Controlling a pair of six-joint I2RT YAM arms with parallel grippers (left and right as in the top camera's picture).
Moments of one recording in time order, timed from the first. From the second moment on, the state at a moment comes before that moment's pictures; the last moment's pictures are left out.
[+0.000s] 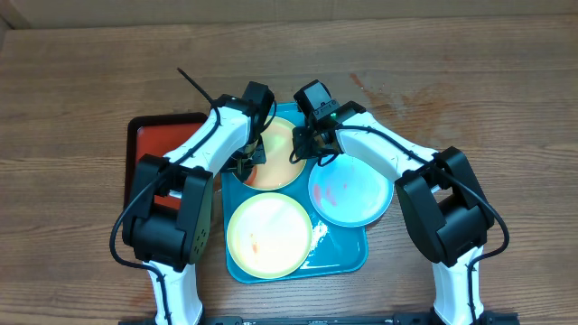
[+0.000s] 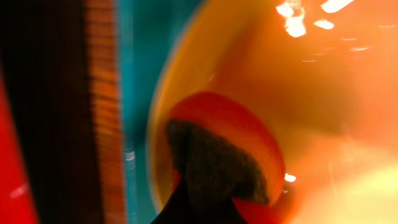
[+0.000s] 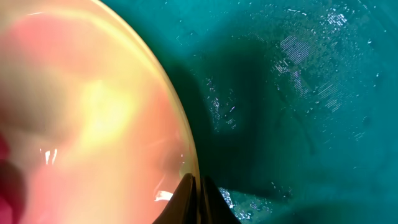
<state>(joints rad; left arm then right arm) -0.32 2.05 1.42 -0.98 -0.23 -0.54 0.55 2.13 1.52 -0.62 -0.11 0.41</state>
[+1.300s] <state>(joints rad) 0.12 1.71 1.26 -1.02 0.01 -0.36 0.55 2.09 1.53 -0.74 -0.04 0.40</state>
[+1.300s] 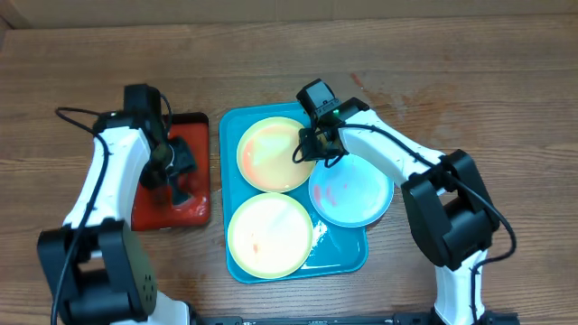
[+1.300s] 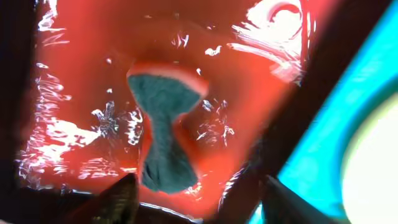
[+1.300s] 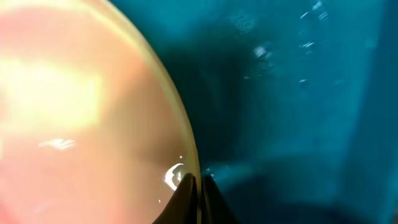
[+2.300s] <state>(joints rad) 0.12 1.49 1.30 -1.09 0.03 -0.34 0.88 1.89 1.58 -0.66 0.89 0.14</state>
